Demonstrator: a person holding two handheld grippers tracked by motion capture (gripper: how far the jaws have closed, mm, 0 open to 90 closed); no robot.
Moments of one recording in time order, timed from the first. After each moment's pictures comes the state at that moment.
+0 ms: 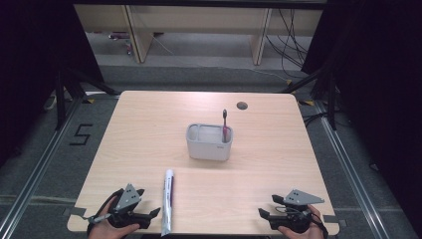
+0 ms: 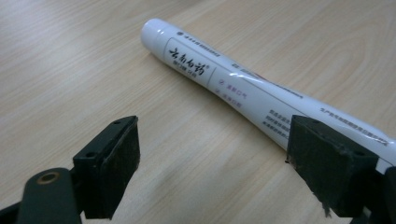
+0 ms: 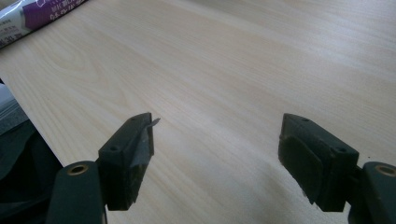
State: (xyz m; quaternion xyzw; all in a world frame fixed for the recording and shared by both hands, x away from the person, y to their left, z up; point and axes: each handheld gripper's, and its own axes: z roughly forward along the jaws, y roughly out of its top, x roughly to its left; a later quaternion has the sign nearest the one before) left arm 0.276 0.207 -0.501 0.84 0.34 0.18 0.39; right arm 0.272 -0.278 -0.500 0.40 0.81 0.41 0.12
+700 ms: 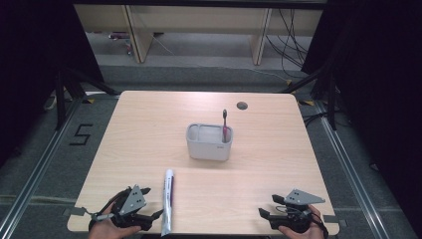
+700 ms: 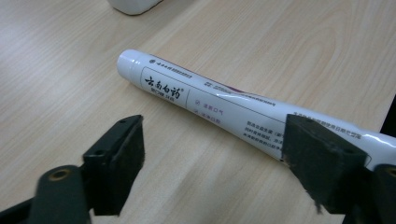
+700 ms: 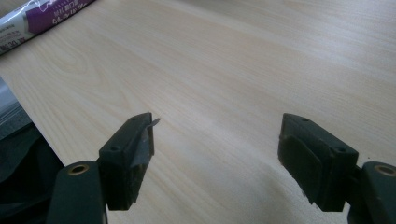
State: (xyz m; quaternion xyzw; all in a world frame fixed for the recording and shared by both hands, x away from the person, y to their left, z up) left arm 0.277 0.202 -0.492 0.87 0.25 0.20 0.38; right arm 0.272 -0.278 -0.499 0.41 0.80 0.42 0.11
